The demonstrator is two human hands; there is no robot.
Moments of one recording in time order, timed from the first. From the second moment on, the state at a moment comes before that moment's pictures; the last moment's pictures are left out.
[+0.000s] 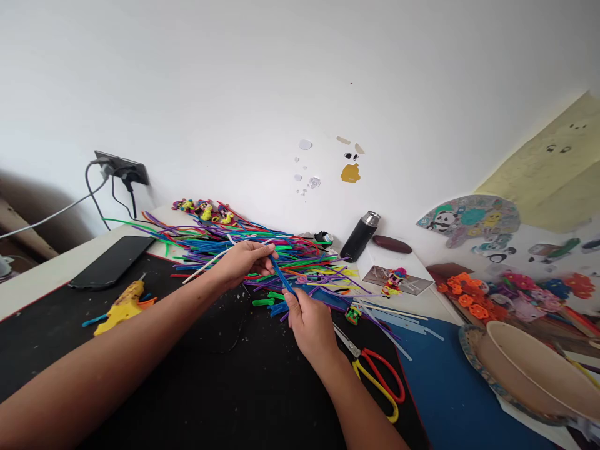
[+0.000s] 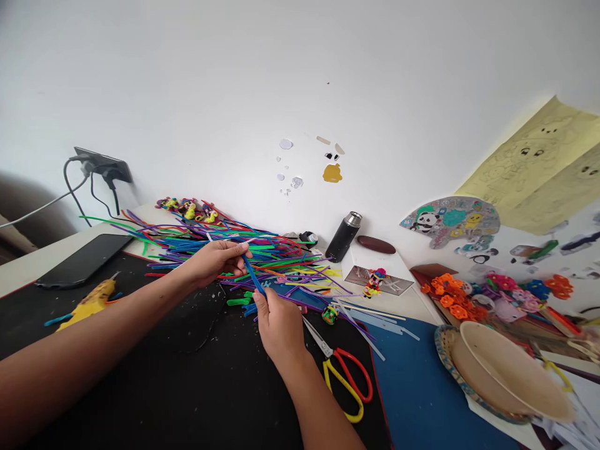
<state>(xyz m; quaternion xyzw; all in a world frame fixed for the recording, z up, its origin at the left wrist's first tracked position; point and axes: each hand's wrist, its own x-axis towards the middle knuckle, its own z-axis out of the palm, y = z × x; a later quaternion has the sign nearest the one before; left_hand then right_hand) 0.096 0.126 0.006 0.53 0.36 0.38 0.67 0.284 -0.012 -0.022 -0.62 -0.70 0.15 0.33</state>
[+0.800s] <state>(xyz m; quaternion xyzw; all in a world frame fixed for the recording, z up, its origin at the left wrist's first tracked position) 0.097 0.128 0.001 0.53 0.36 0.39 0.66 0.280 -0.015 -0.020 -0.61 -0.71 0.15 0.32</state>
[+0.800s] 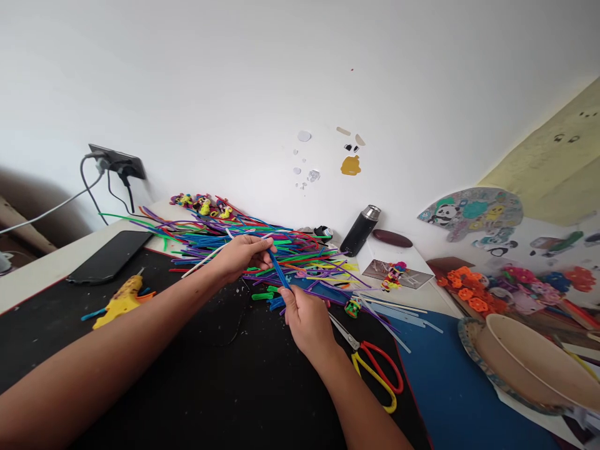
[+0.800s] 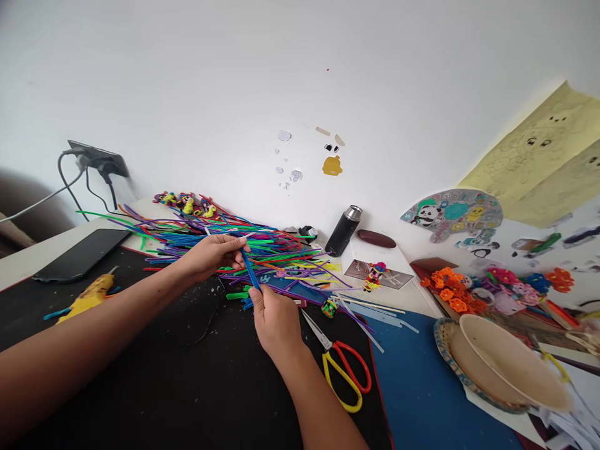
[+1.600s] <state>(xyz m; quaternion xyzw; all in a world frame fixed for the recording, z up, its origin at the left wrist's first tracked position) 0.098 0.126 0.004 0.50 0.35 0.40 0.68 0.282 -0.013 -0.023 -0.61 -0.70 0.19 0.33</state>
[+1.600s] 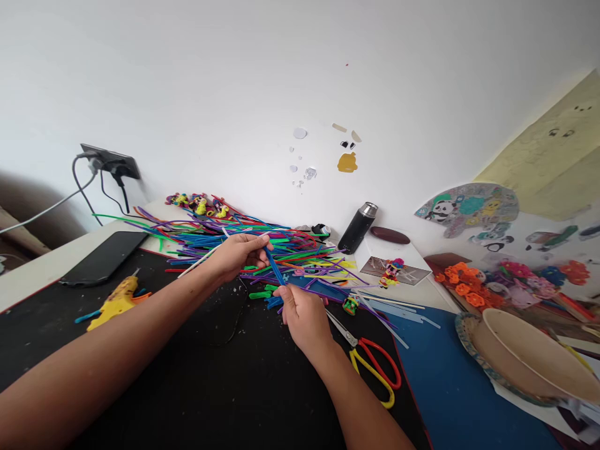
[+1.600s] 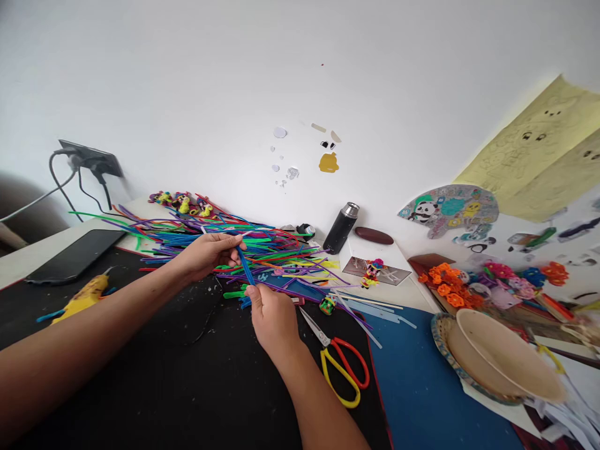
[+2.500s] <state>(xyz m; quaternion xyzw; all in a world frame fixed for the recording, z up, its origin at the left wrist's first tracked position) 0.097 0.118 0.014 0.54 0.30 0.36 0.70 0.284 -0.004 -0.015 -0.48 -0.43 0.53 0.55</state>
